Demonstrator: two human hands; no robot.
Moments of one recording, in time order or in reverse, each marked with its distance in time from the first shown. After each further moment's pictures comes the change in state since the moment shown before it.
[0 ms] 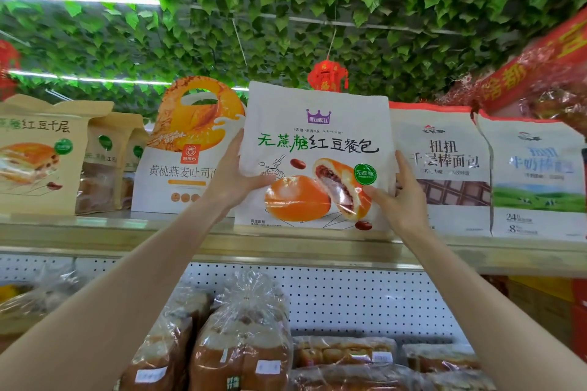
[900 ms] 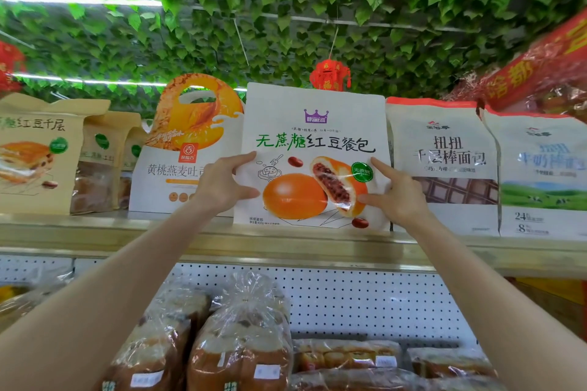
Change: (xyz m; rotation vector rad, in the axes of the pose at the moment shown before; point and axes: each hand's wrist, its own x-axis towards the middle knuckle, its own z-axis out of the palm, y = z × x) left_hand 0.000 -0.013 -0.009 0.412 0.044 -0.116; right_hand 0.025 0.007 -0.001 -0.391 -0.187 0.051
